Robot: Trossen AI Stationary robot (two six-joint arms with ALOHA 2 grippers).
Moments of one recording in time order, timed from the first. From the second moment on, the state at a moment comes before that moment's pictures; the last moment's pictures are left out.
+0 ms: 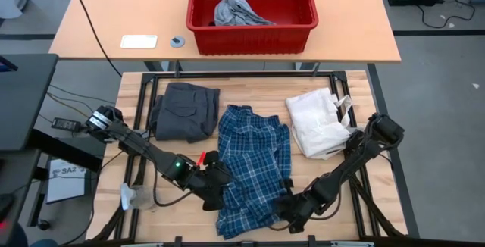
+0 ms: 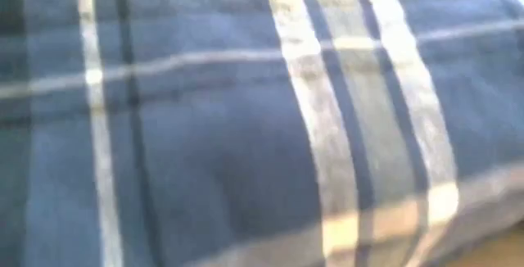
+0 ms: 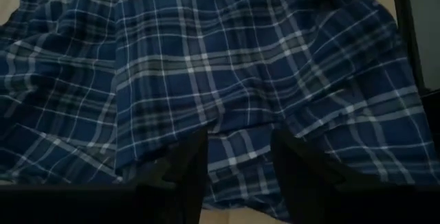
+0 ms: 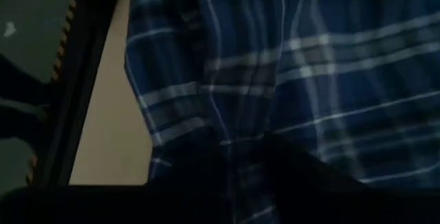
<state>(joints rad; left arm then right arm) -0.54 1.64 1.28 -0.60 -0.41 -0.54 0.73 1.80 1.11 -0.38 0.24 0.55</state>
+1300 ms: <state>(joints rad) -0.56 1.64 1.28 -0.67 -0.41 -0.62 0.45 1.59 1.45 -1.07 0.46 0.54</state>
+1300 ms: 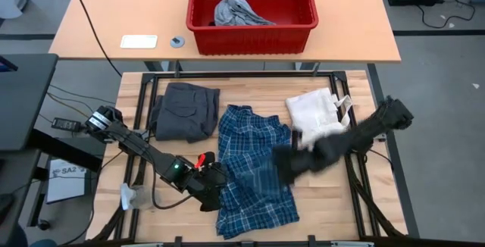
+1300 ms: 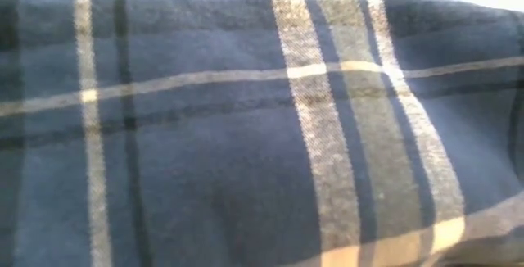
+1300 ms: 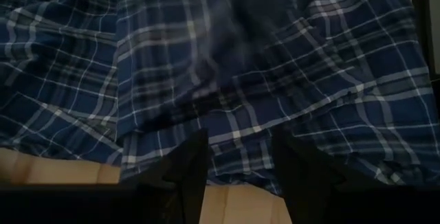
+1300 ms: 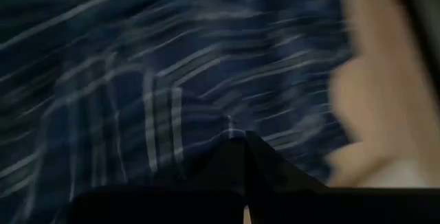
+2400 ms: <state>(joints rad) -0.20 1.64 1.28 -0.69 -0.39 -0.62 -0.62 1.66 1.71 -1.21 -0.17 -0.07</state>
